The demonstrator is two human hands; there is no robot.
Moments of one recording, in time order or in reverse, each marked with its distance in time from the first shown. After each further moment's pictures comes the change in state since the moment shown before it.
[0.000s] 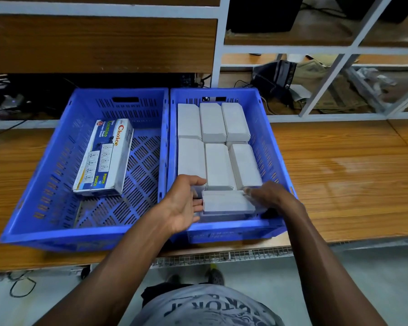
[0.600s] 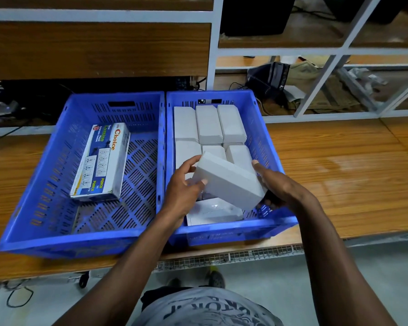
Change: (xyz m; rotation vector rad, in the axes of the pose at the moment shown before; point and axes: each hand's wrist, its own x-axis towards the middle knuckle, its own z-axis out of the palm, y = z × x) left_hand 0.023 -0.004 -0.005 0.345 0.185 0.740; right_hand -0.027 -0.005 -0.029 0.368 -0.061 -0.035
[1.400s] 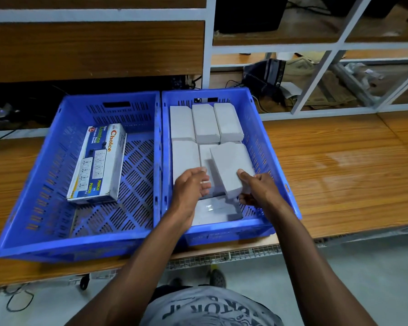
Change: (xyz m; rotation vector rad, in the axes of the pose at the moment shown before) left_hand 0.012 -0.007 0.026 -0.339 0.095 -0.270; right_hand 0.045 0.032 0.045 0.479 0.149 -0.133
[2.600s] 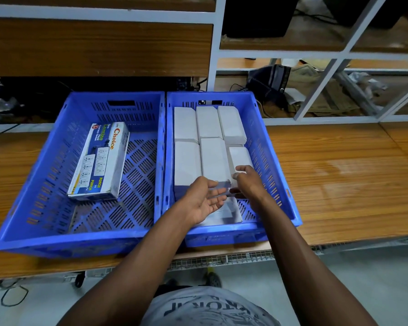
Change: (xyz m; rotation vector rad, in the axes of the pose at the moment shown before) left_hand 0.005 0.005 0.018 -0.143 -0.118 -0.496; right_hand 0.015 -0.018 0.033 -0.159 -0.007 0.005
